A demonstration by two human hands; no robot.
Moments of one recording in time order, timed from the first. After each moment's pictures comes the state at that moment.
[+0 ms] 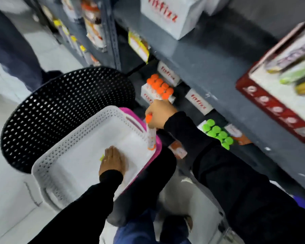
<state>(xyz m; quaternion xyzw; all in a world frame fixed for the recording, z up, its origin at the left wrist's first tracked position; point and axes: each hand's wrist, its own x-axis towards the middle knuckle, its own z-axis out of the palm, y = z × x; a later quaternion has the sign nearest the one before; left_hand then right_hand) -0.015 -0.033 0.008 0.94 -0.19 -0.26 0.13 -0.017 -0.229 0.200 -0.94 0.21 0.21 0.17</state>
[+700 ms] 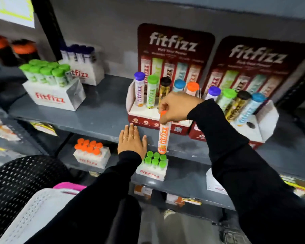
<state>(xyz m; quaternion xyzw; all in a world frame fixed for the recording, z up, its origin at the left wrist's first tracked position) -0.109 -0.312 0.178 0.81 -0.56 -0.02 0.16 -0.238 -0.357 0.386 -0.89 0.42 0.05 0.16</state>
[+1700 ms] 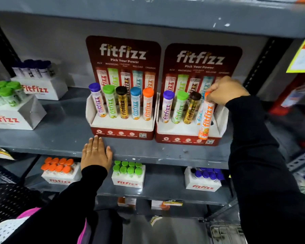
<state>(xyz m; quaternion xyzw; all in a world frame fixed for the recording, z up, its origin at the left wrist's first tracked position) -0.113 -0.312 0.176 0.83 -0.54 0.01 0.16 -0.428 -0.425 0.408 -0.68 0.70 -0.15 0.10</state>
